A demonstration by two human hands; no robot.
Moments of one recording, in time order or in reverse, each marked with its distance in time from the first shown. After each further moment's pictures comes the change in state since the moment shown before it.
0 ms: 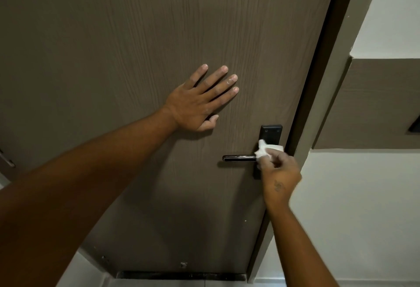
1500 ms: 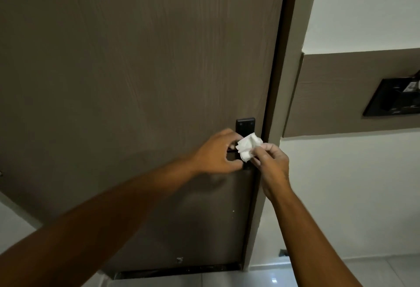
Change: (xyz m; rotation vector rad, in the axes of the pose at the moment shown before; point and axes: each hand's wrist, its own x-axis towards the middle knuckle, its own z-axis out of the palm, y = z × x) left_hand 0.040 0.142 -0.076 -1.313 -0.407 -0.552; right_hand 0.027 0.004 -0.052 0.401 -0.280 0.297
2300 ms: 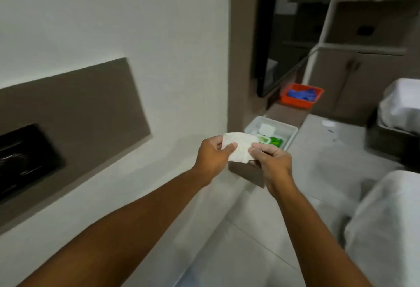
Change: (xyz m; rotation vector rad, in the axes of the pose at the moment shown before) left_hand 0.375 0.449 0.439 -0.840 -0.302 -0.183; right_hand 0.091 -0.143 -0.650 0.027 0.814 -0.018
